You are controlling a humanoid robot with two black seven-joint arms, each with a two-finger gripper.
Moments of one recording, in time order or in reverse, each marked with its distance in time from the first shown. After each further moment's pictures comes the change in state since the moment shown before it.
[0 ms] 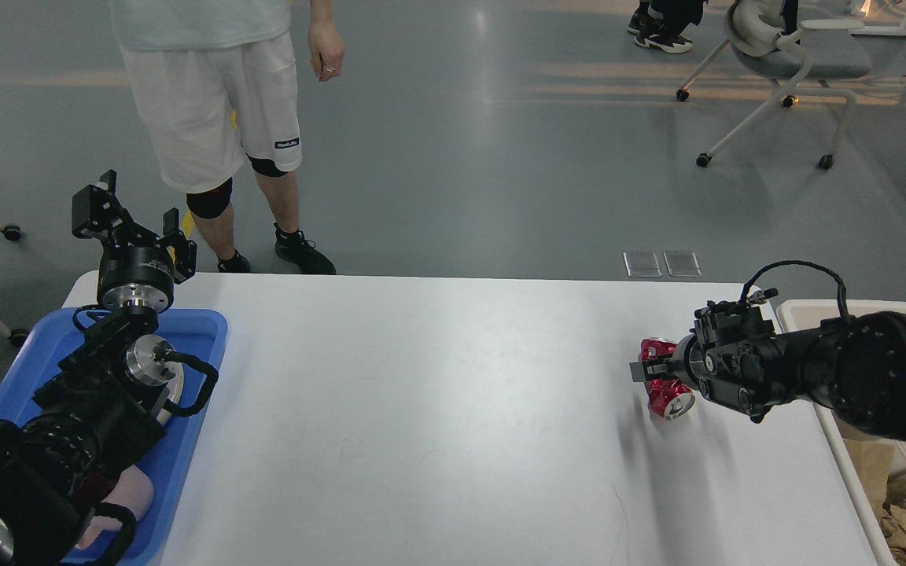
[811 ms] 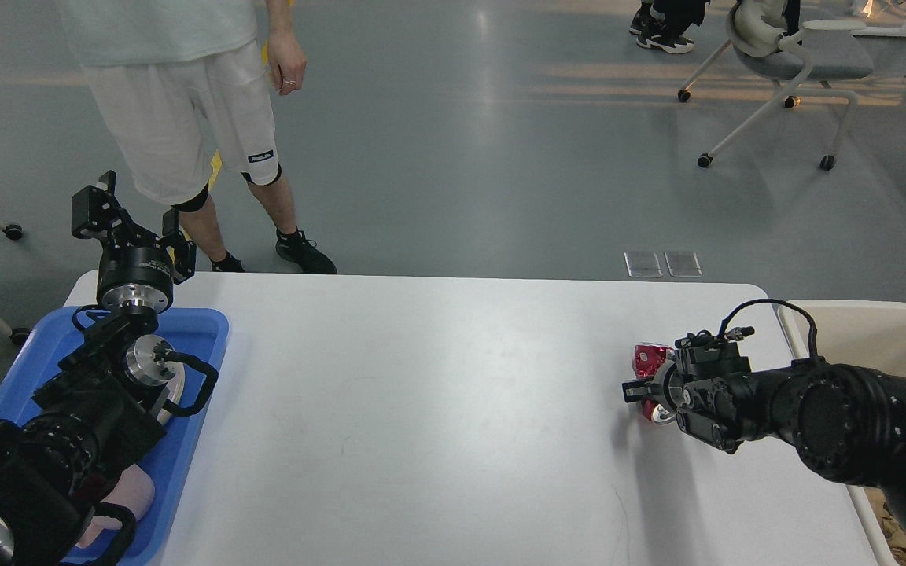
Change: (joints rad) left arm 0.000 0.000 0.000 0.001 0.000 0.000 0.000; right arm -0.107 0.066 -0.004 -0.086 0.014 -0.051 -0.007
